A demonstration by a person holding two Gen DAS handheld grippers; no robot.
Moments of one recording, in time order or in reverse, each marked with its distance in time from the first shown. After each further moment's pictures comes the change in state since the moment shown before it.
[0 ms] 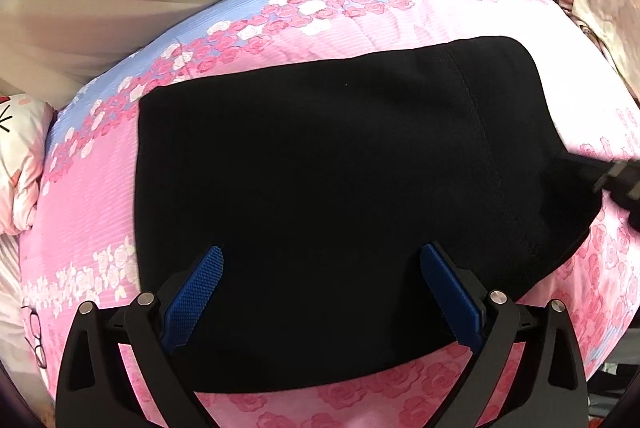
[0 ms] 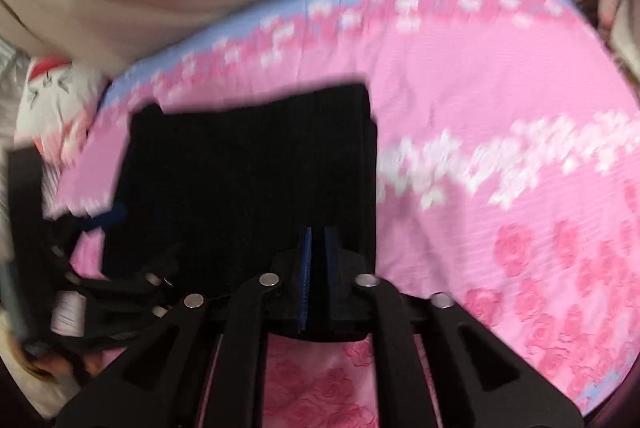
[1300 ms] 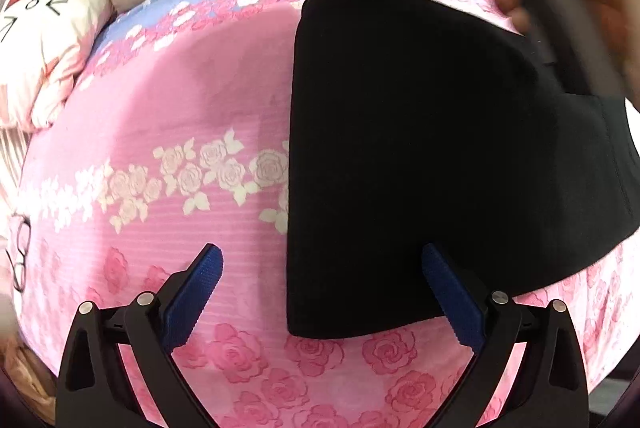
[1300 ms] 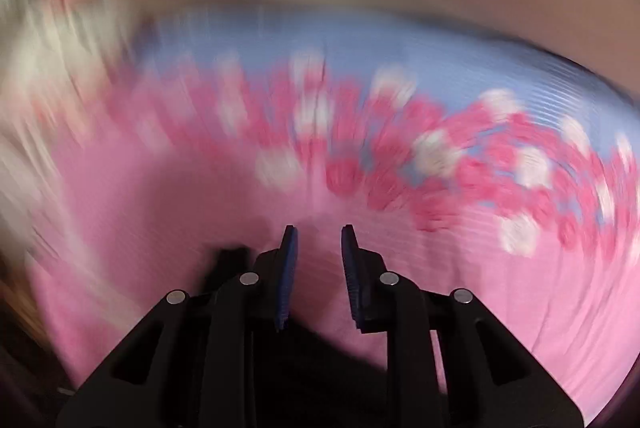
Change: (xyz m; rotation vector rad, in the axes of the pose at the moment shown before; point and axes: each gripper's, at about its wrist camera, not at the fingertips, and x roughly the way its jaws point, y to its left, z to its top) left arm 0.010 0.097 -0.051 -0.245 0.048 0.037; right arm 0.143 0.181 0.151 -0.132 0.066 0.175
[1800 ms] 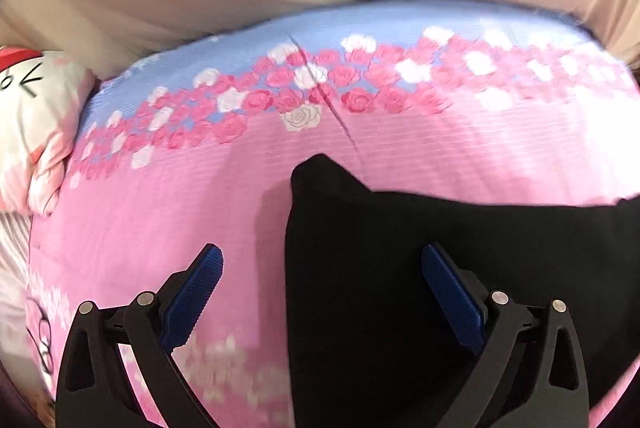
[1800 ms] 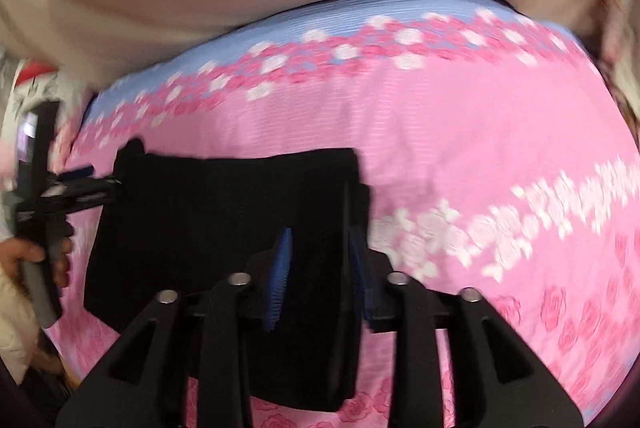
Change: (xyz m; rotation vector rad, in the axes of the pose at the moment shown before) left arm 0.044 -0.014 0.138 0.039 -0.043 0.069; right arm -0.136 -0.097 -0.166 0.205 -0.066 -0.303
